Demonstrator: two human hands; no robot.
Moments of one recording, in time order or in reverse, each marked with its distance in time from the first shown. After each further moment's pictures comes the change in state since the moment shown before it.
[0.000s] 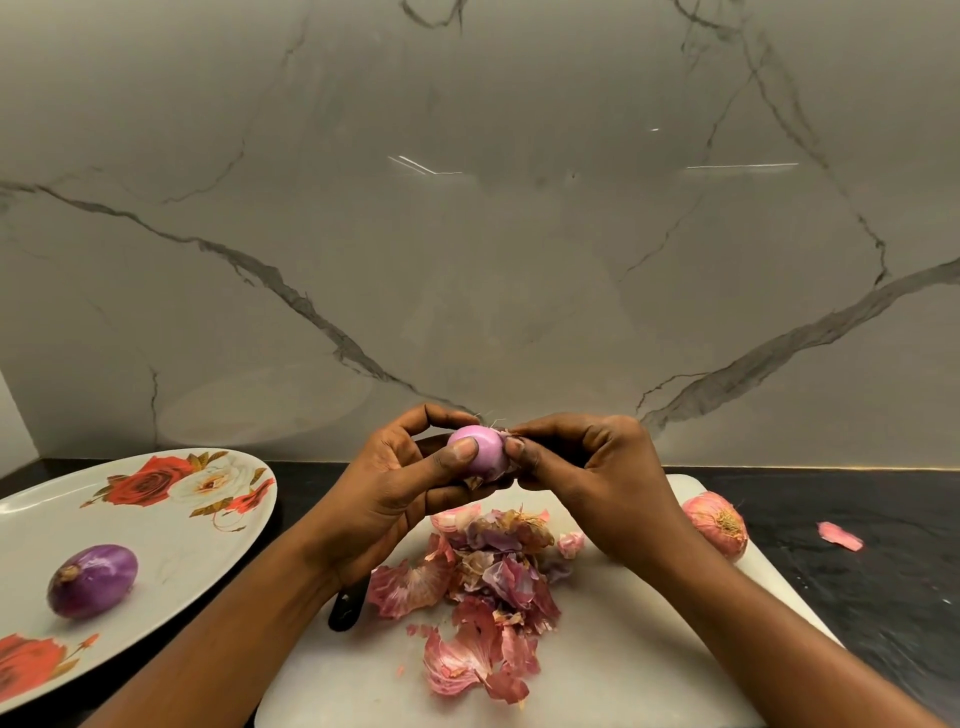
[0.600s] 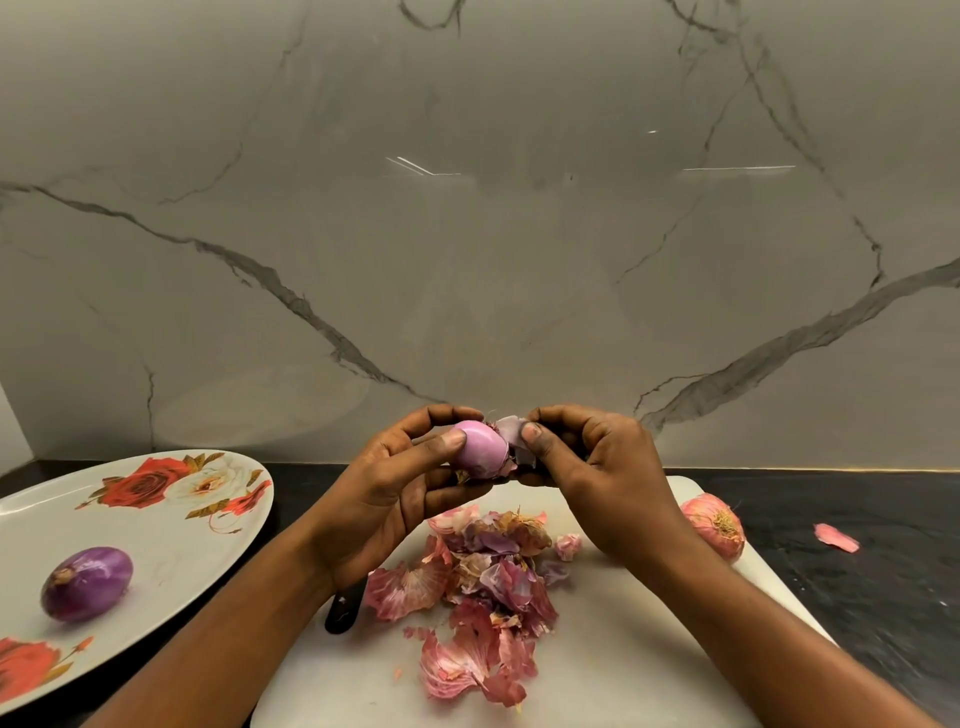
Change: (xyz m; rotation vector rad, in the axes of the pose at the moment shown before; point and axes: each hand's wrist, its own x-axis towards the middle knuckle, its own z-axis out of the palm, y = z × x) left_hand 0.004 -0.004 -0.003 -0.085 -0.021 -0.029; right_hand 0.001 -0.005 0.003 0.021 0.056 0.055
